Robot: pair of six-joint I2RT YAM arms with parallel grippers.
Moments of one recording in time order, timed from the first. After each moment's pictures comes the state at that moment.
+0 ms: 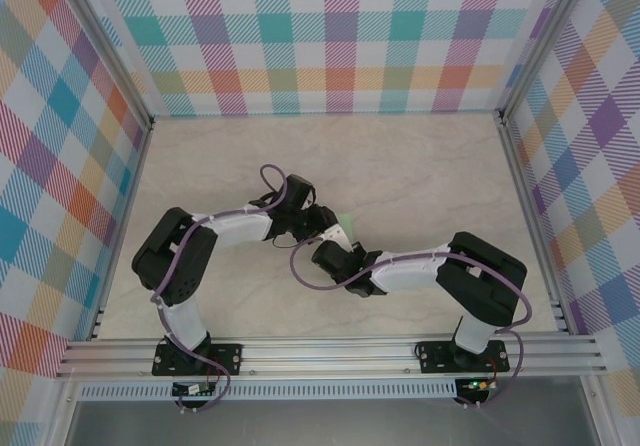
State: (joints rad) left arm -0.61 1.77 1.01 -0.14 0.33 -1.11; right arm 1.08 1.69 0.76 -0.12 0.53 0.36
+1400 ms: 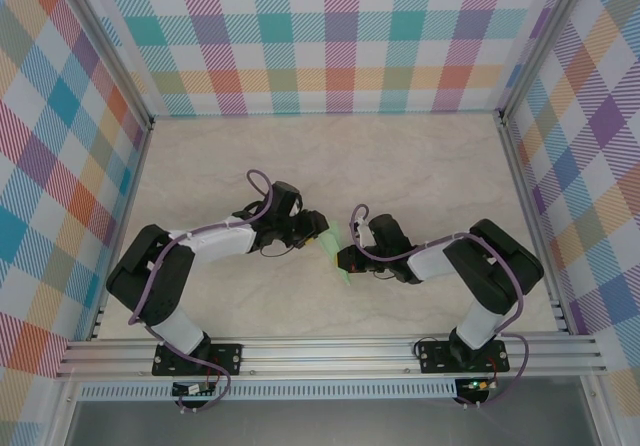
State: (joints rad) left arm -0.61 1.63 0.86 -0.06 0.35 -1.06; right arm 0.66 1.69 0.50 0.46 -0.53 0.66
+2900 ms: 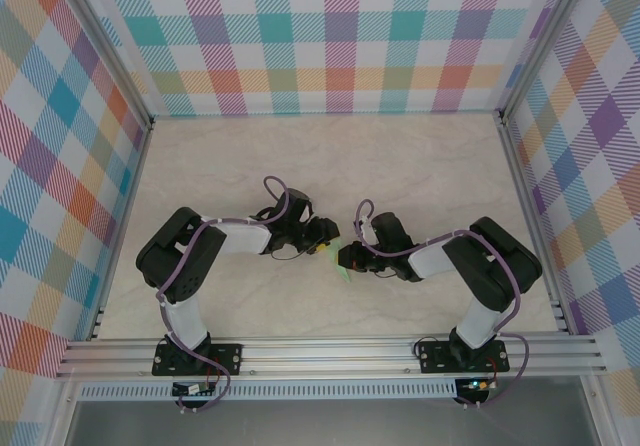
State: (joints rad) left arm -0.63 1.82 0.87 0.14 0.44 -1.06; right arm 0.63 1.70 0.50 0.46 -0.58 0.79
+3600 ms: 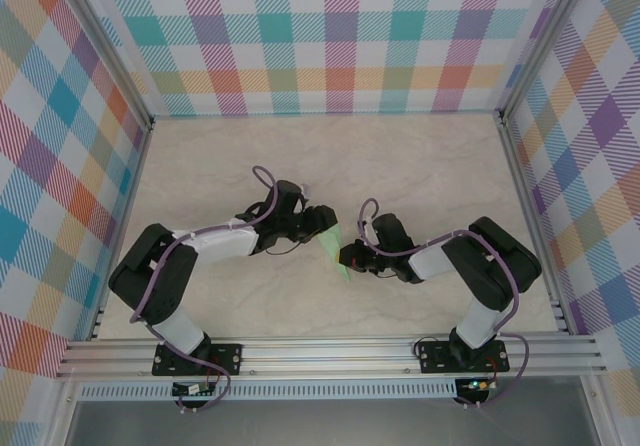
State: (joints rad) left arm -0.63 1.64 0.85 0.09 0.36 -1.01; right arm 0.63 1.71 0.48 0.51 -0.55 0.92
